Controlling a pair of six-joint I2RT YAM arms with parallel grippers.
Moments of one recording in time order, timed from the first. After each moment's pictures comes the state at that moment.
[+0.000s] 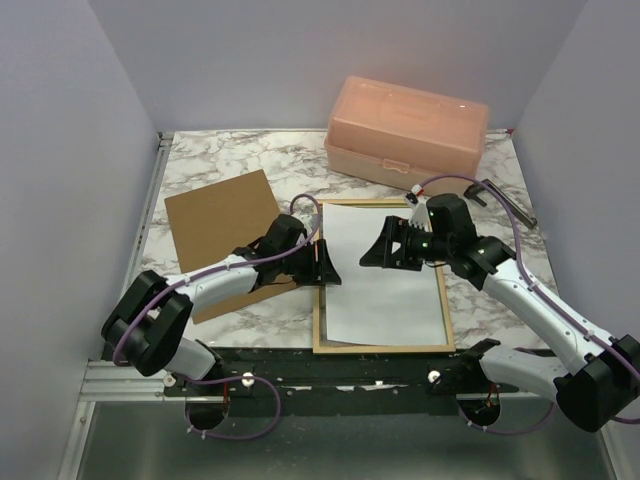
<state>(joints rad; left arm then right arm) -0.65 1.44 0.70 0.00 0.45 -0.74 0.52 1.08 0.89 -0.49 -0.43 0.64</state>
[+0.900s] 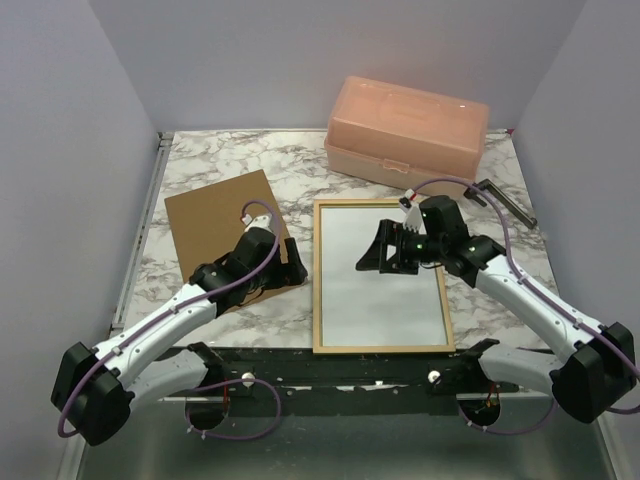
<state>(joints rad) -0.68 1.01 0.69 -0.42 -0.07 -0.72 0.52 1.12 0.86 -0.46 -0.46 0.64</state>
